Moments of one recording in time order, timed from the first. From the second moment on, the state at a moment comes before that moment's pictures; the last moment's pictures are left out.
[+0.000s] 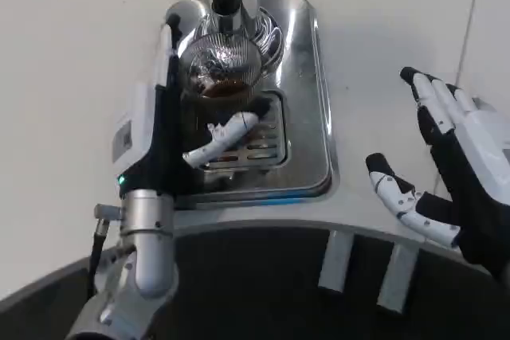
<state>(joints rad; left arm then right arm) -0.66 0.19 -0.14 0.85 0.48 -0.49 0.60 0.00 -0.17 0.10 -0.76 -1.11 0.32 0.44</state>
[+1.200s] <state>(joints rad) -0.59 0.15 -0.17 0.77 0.49 -0.45 0.82 -0.12 -0.17 0.08 -0.64 -1.07 0.35 0.49</state>
